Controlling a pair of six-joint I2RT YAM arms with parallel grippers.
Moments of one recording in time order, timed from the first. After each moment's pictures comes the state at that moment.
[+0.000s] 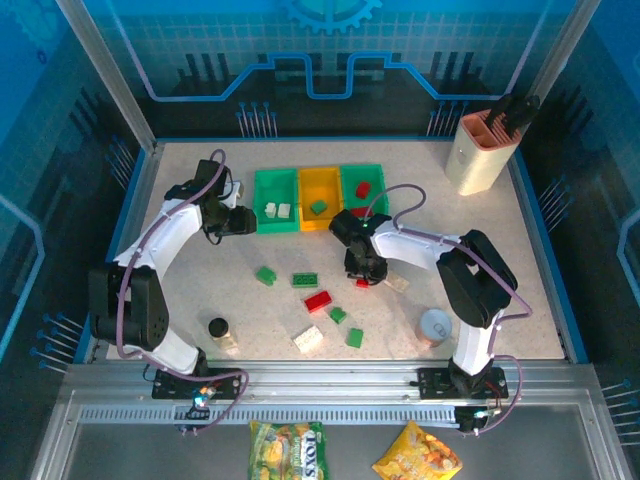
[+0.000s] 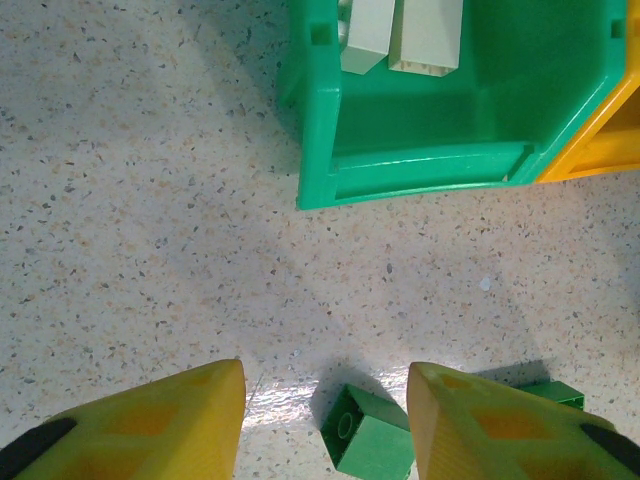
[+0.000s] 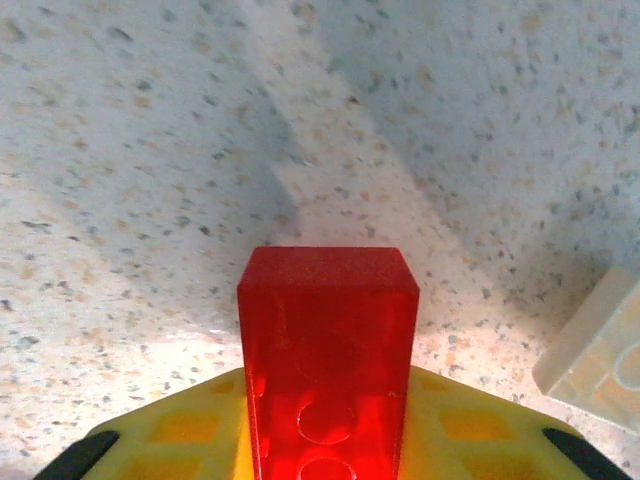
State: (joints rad) left arm -0.09 1.56 1.21 -0.81 0.20 -0.21; right arm 0.70 1.84 1.23 -0.87 0.11 0.91
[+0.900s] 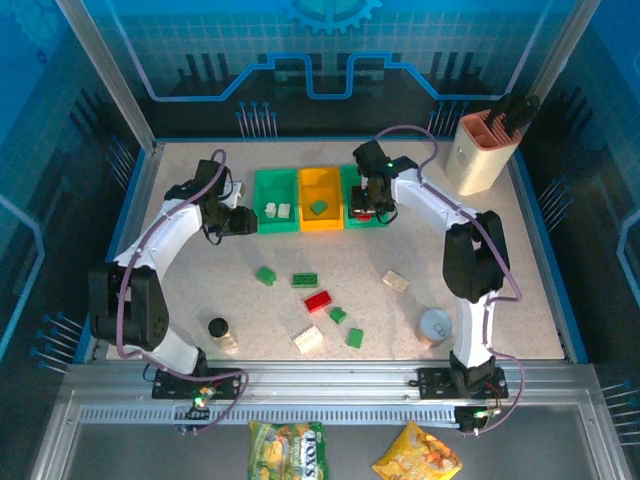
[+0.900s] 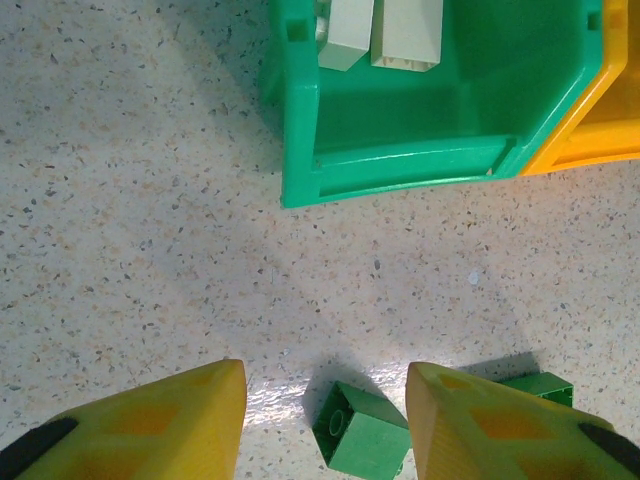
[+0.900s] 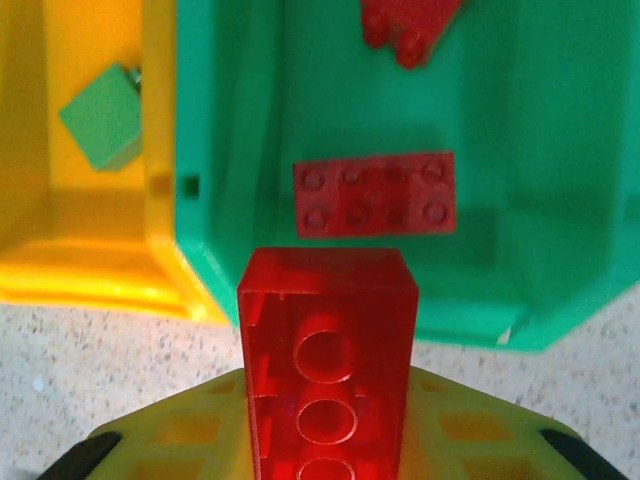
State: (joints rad) left arm -0.09 1.56 1.21 -0.81 0.22 -0.19; right arm 0.43 2.01 1.72 -0.90 0.00 0.38
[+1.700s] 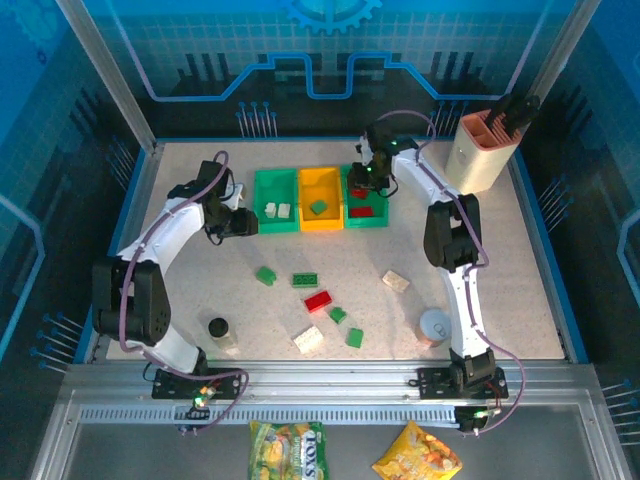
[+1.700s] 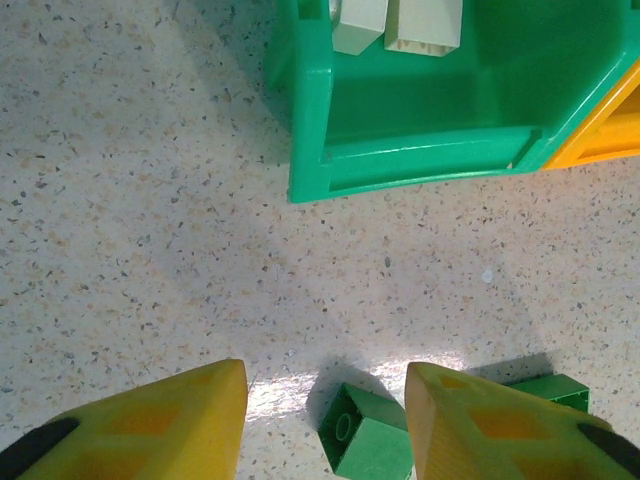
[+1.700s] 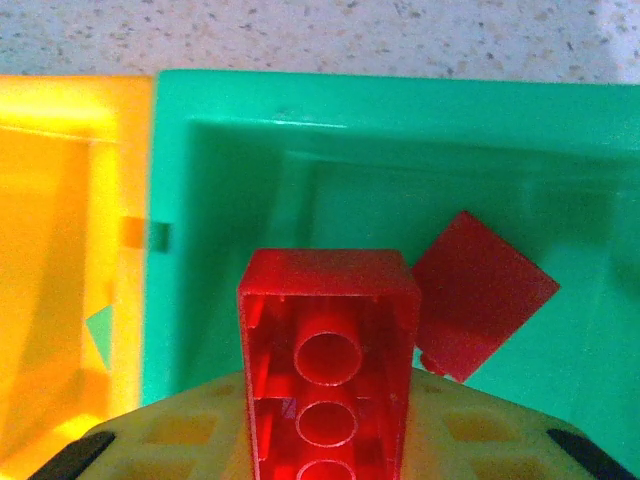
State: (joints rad) left arm -0.09 1.60 1.21 -0.81 0.22 -0.19; right arm 0.30 2.39 2.16 -0.91 -0.25 0.26
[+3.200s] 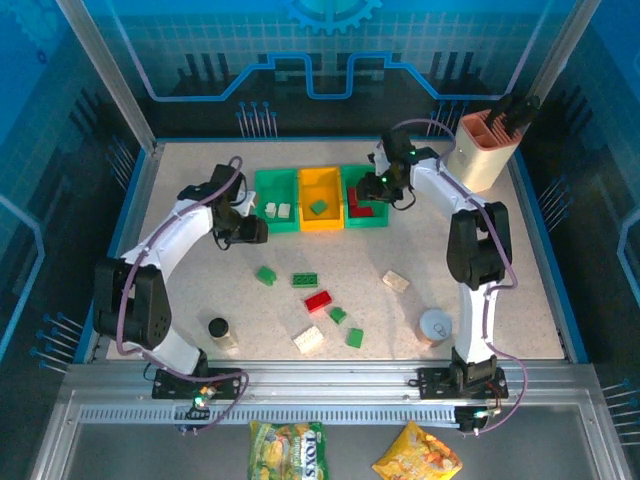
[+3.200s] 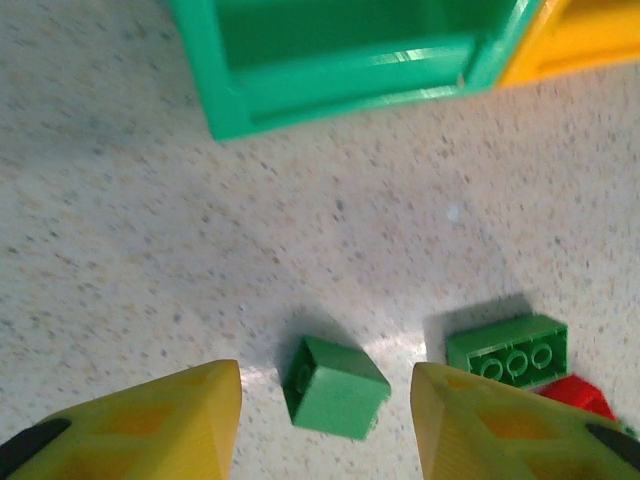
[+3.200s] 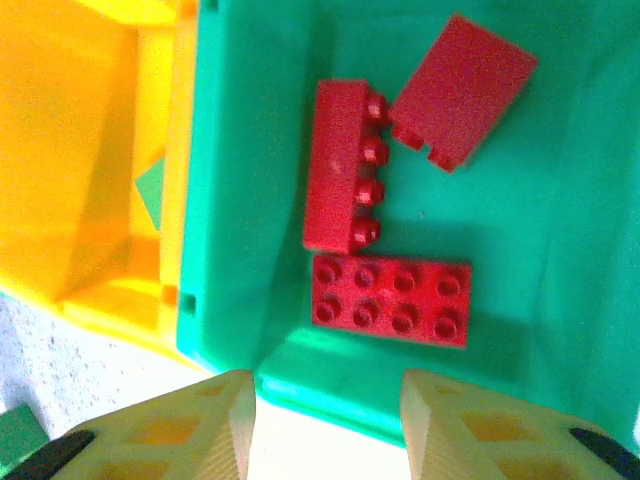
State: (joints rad) left arm -0.20 1.58 1.22 -0.90 0.21 -0.18; right arm 0.28 2.07 1.75 -0.82 -0.32 0.25
